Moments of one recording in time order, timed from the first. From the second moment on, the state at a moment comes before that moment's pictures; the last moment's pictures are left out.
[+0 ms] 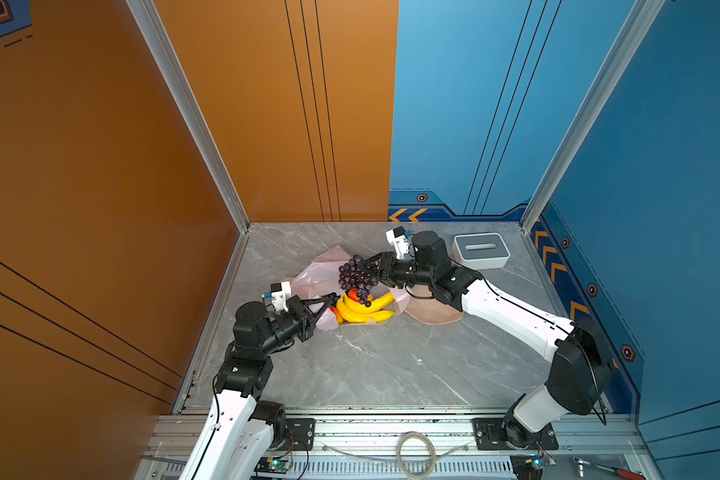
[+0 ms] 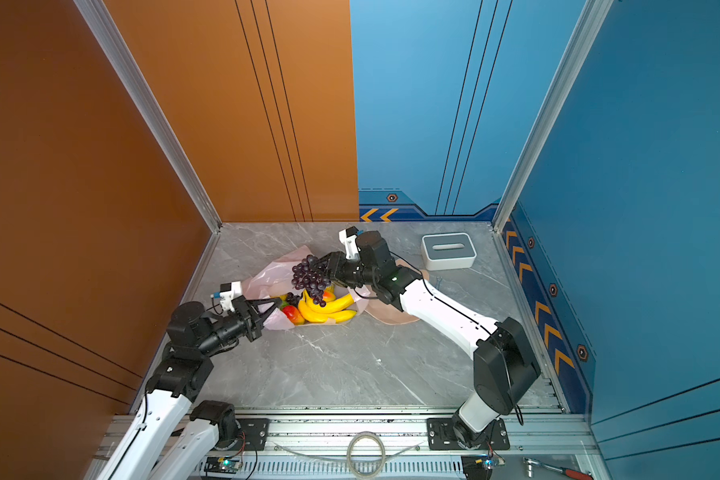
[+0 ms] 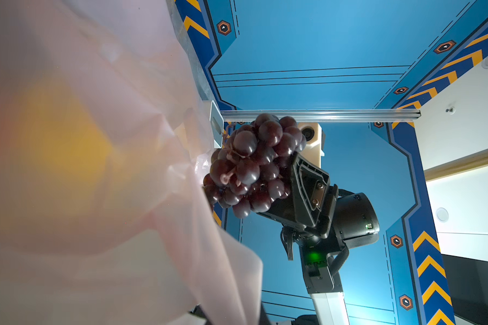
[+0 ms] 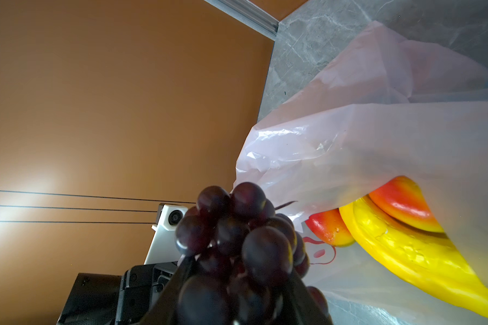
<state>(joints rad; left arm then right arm) -0.12 0.61 0.53 -0.10 0.66 -1.41 0.70 1.60 1.30 -0.05 -0.48 1.01</state>
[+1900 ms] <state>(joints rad) -0.15 0.53 0.59 -0.10 0.71 -1.39 0.68 1.97 1.46 -0.01 -0.52 1.06</state>
